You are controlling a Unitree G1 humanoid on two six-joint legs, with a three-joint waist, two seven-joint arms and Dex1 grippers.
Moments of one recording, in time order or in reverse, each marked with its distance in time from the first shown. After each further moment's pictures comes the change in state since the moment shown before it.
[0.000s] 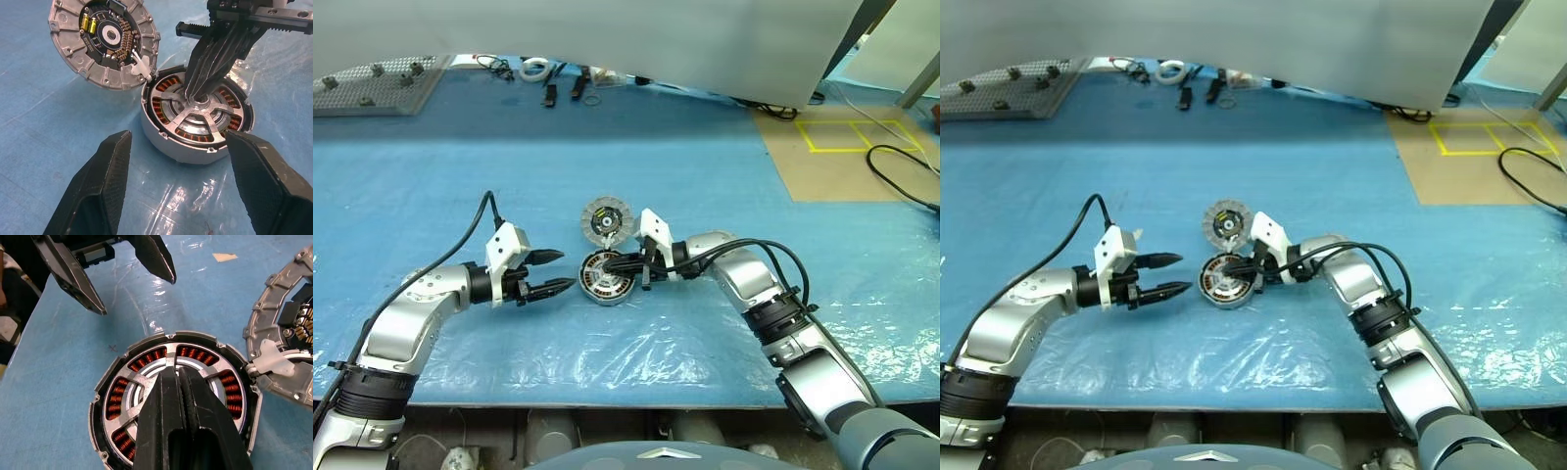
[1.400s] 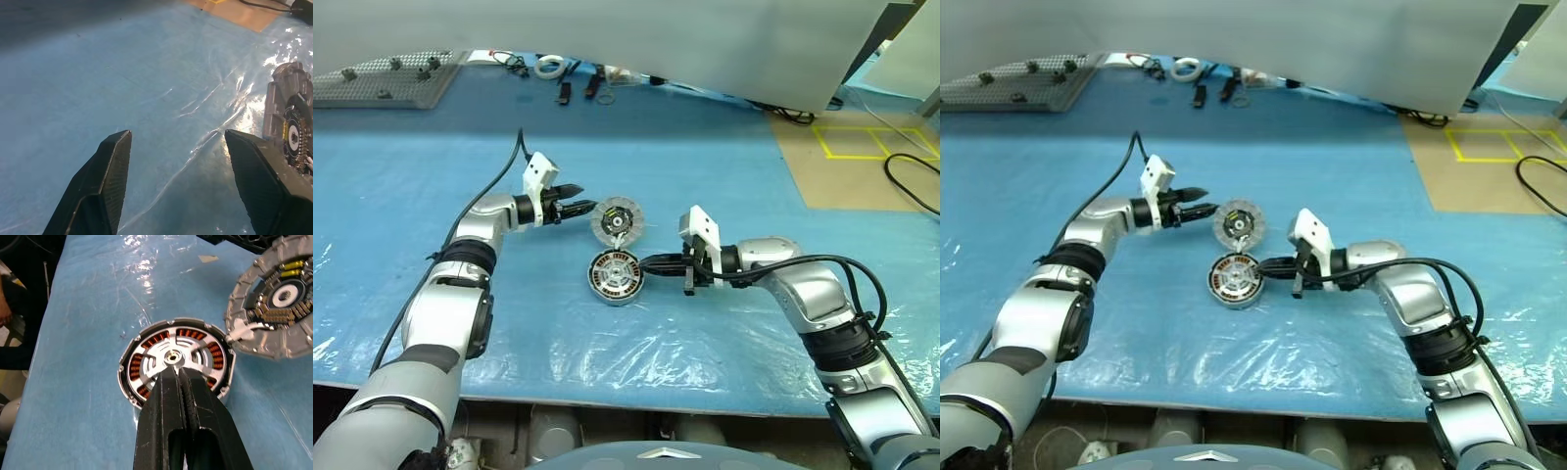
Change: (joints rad) left arm -0.840 -0.297 -0.008 1.339 0.250 -0.426 -0.088; right arm 0.198 -0.210 -0.175 -0.399 0.137 0.254 -0.051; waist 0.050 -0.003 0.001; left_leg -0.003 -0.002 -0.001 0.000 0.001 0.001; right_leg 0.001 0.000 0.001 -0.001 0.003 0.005
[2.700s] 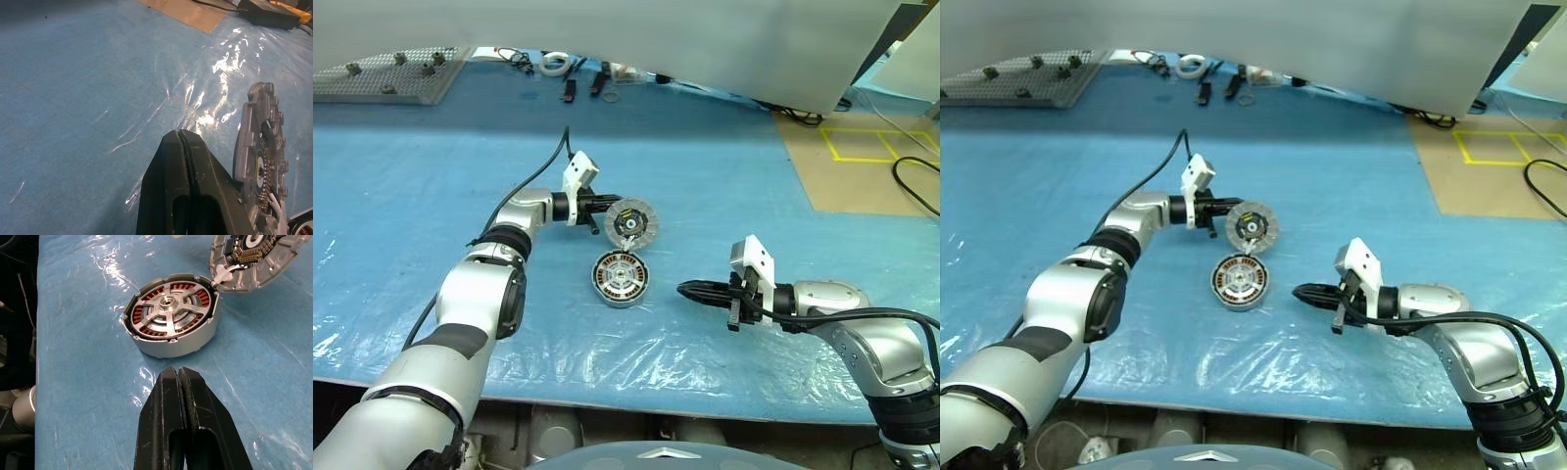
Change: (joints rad) left arm -0.134 -0.144 0.067 0.145 0.106 -0.017 -0.106; right arm 0.351 -0.147 -0.202 -0.257 0.175 0.029 -0.115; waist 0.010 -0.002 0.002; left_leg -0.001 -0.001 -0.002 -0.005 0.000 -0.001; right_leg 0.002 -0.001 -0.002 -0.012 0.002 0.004
